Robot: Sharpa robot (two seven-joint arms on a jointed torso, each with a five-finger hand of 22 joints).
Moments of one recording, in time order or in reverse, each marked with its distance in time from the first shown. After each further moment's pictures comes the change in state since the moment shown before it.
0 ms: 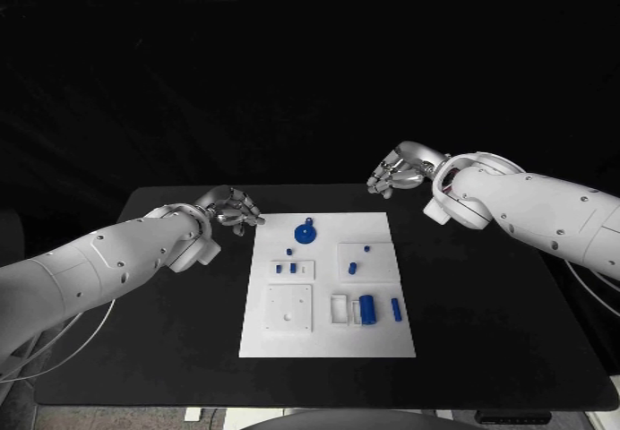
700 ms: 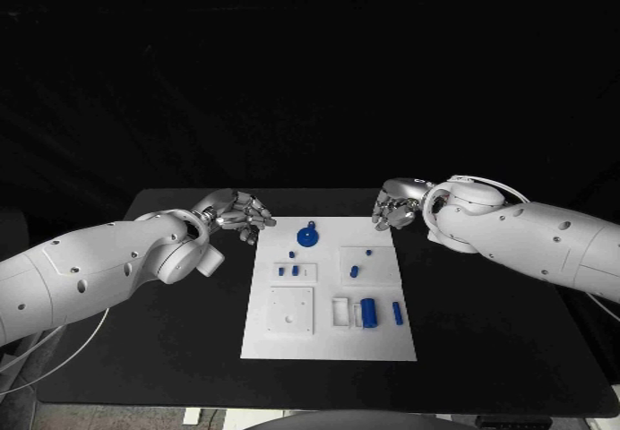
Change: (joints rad) left arm 0.026 -0.144 0.001 0.299 0.192 0.043 0.008; left_hand -0.018 0.018 0.060 -0.038 0.009 0.005 -0.014 0.079 -0.086 -0.075 -0.008 0.211 -0.099 -0.007 -0.007 0.074 -0.028 0.000 0.006 0.000 0.023 0.056; right arm -0.044 -0.001 -0.060 0.054 -0.402 0.026 -0.120; right_hand 0.015 -0.045 0.070 -0.006 -0.139 0.047 -0.013 -0.030 -0.013 0.073 -0.018 -0.057 -0.025 0.053 -0.046 0.199 0.198 0.000 0.026 -0.062 0.207 0.184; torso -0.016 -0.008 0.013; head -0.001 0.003
